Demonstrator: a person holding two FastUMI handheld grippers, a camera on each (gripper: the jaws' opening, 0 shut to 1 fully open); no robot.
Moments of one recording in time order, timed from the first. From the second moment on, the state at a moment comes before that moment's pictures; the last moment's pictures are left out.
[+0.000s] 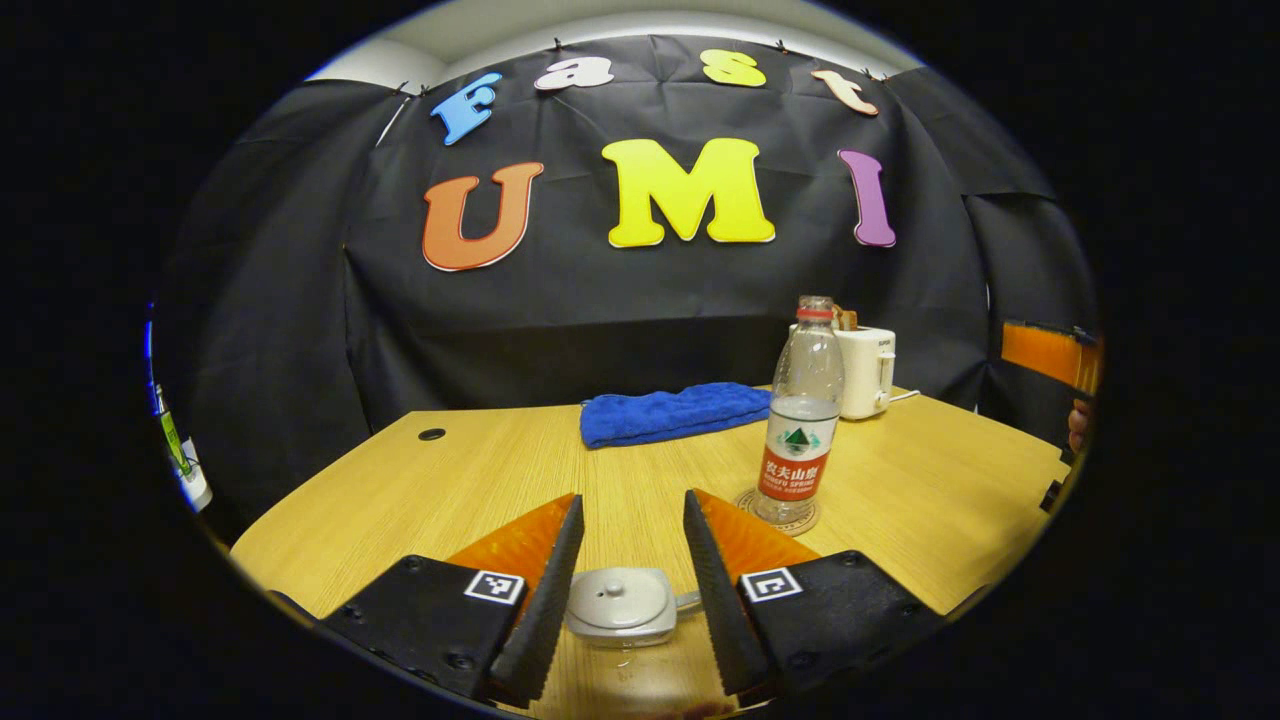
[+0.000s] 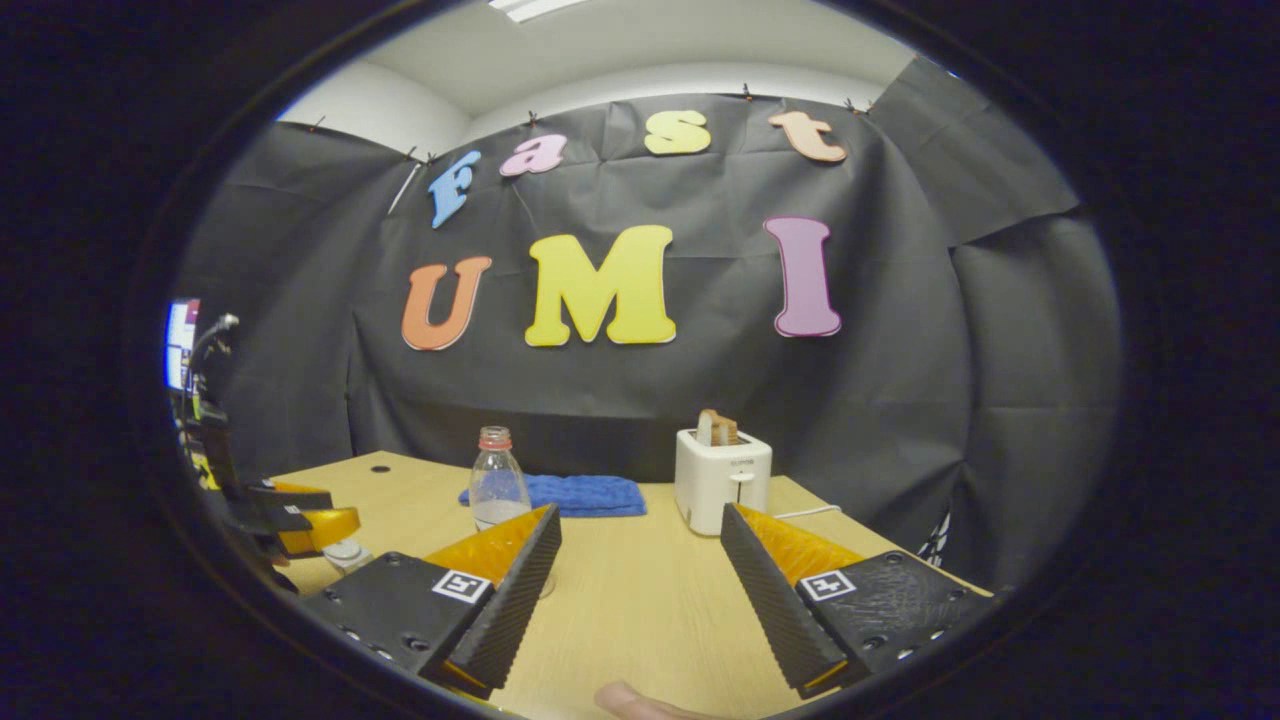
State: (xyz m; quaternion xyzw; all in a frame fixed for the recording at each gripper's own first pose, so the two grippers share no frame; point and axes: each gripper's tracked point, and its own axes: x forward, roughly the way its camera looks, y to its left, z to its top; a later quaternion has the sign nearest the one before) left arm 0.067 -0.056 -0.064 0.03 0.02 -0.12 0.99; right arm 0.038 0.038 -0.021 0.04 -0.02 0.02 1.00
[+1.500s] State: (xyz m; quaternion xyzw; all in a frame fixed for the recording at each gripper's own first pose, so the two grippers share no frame) left arm -0.039 -0.034 0.033 0.01 -0.06 -0.07 1.00; right arm -0.031 0.028 0.018 0.00 -0.02 -0.01 1.00
